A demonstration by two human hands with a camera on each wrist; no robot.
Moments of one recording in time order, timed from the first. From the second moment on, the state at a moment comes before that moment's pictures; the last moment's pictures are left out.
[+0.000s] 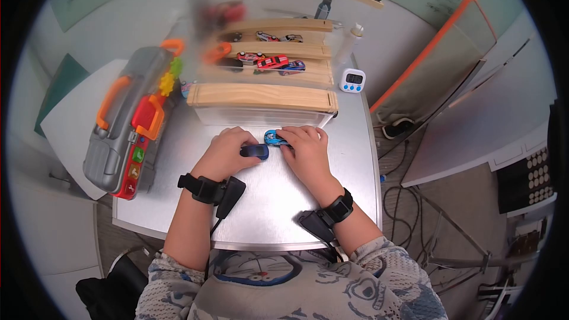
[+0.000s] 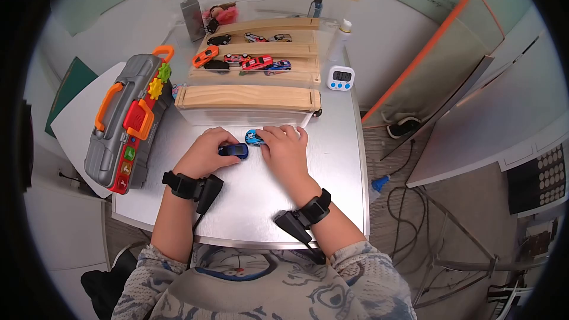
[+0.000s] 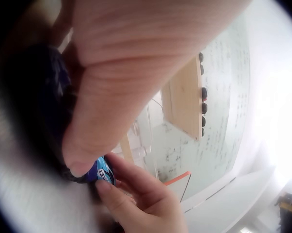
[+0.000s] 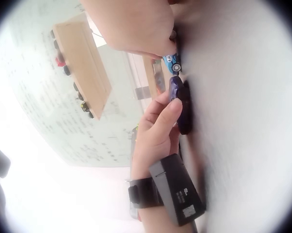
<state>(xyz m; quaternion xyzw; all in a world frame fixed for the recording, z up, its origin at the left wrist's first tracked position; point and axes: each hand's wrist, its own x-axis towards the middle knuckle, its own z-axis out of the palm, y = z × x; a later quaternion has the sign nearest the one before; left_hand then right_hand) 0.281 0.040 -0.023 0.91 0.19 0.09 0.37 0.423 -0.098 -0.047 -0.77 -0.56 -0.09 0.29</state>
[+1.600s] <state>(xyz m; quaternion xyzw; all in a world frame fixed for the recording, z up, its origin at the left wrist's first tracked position) 0.281 0.040 -0.023 0.92 0.19 0.09 0.34 0.420 -0.099 -0.036 -0.79 -0.55 -0.07 0.27</state>
